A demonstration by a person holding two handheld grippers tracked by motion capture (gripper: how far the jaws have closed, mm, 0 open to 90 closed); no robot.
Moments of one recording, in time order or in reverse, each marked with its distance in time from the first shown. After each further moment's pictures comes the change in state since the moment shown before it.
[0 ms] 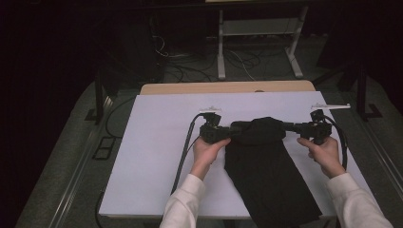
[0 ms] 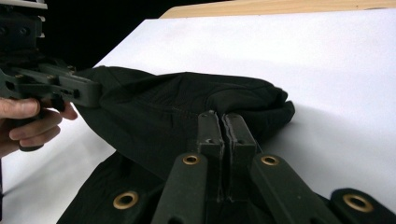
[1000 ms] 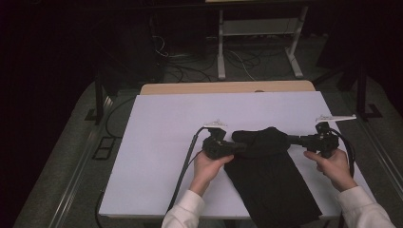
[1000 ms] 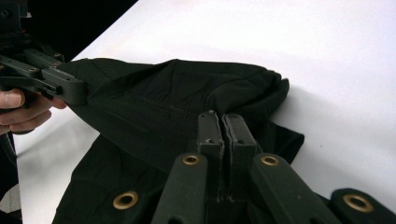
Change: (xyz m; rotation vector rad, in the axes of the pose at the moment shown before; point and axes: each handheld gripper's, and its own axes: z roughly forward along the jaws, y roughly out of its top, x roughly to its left) left arm -0.028 -0.033 -0.002 0.077 -0.050 0.049; right arm 0.010 -0.029 -0.019 0.074 0.000 -0.020
